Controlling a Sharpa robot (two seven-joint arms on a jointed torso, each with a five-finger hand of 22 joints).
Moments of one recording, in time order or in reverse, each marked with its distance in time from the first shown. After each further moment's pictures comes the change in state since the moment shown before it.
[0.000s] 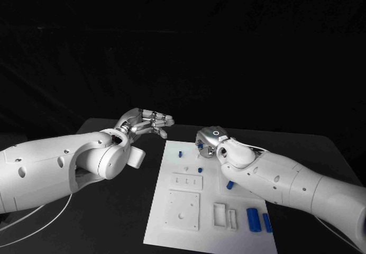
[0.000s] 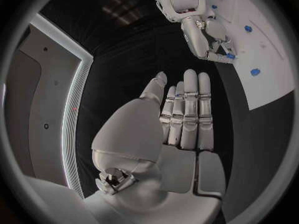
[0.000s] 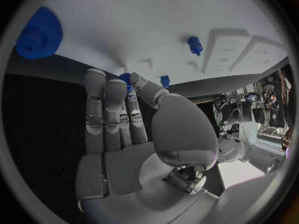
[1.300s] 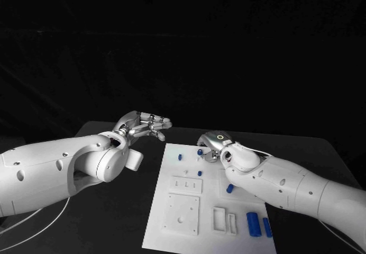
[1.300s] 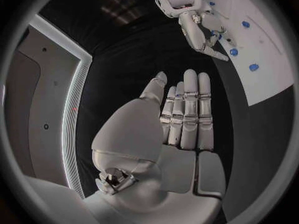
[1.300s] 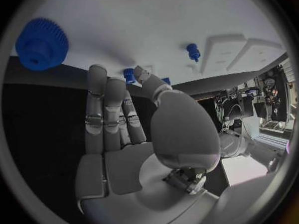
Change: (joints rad) left arm 0.001 -0.002 0.000 -0.011 -0.002 -0.002 -0.002; left_hand 0.000 0.000 0.000 0.000 0.000 -0.004 0.004 0.000 0.000 -0.007 0.000 0.000 0.000 0.000 0.000 0.000 -0.002 0.000 0.000 0.000 -0.008 0.003; right arm -0.005 -0.048 -0.003 0.033 0.063 -0.025 0.019; right_hand 0.067 -0.106 -0.201 0.070 0.086 -0.230 0.027 0.001 -0.006 -0.285 0.053 0.010 -0.001 -0.003 0.056 -0.012 -0.040 0.056 0.012 0.063 -0.143 -0.028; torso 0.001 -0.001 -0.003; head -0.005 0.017
